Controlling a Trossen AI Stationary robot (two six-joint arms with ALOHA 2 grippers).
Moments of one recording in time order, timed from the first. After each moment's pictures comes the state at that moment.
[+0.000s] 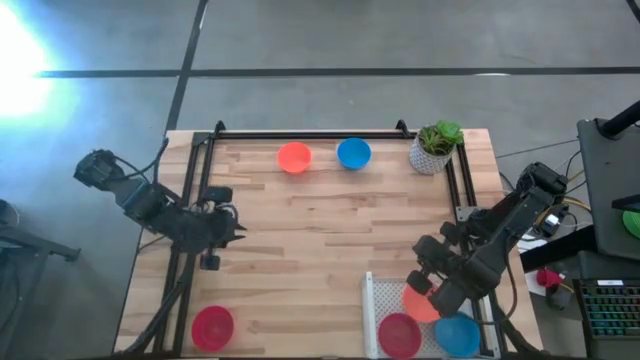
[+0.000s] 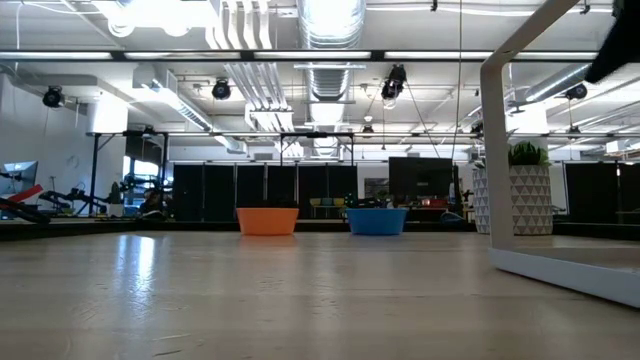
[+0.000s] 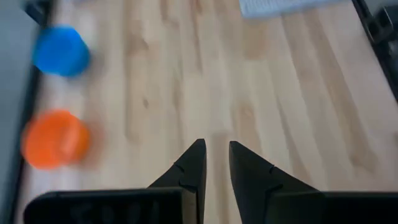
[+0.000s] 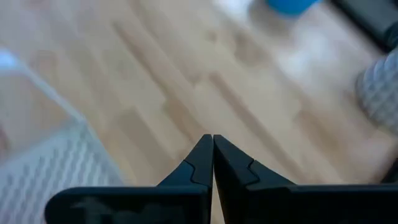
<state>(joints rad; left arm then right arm) -0.56 1.04 1.29 -1.19 -0.40 -0.29 0.84 1.44 1.12 -1.34 0.69 1.52</state>
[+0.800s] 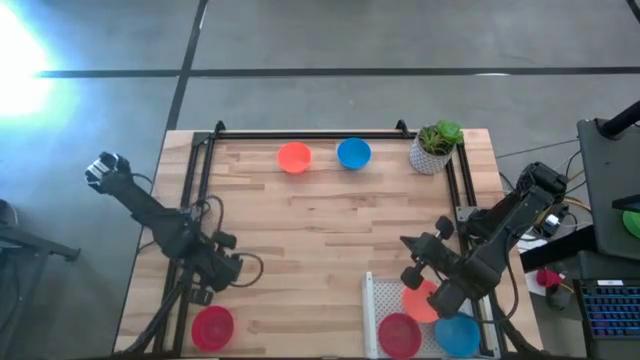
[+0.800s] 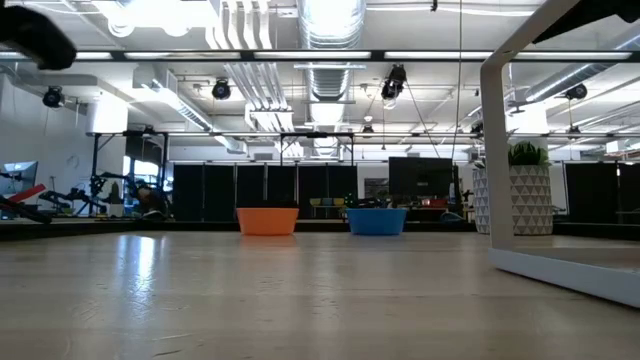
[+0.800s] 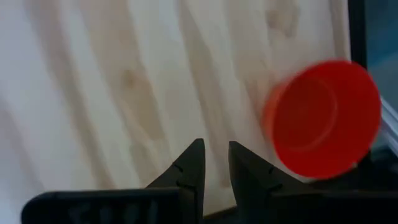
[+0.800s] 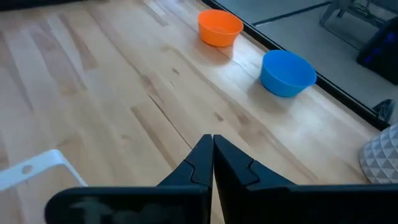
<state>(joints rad) -0.69 1.19 0.96 -1.06 0.09 -0.47 0.84 1.44 1.12 -1.25 1.02 1.45</state>
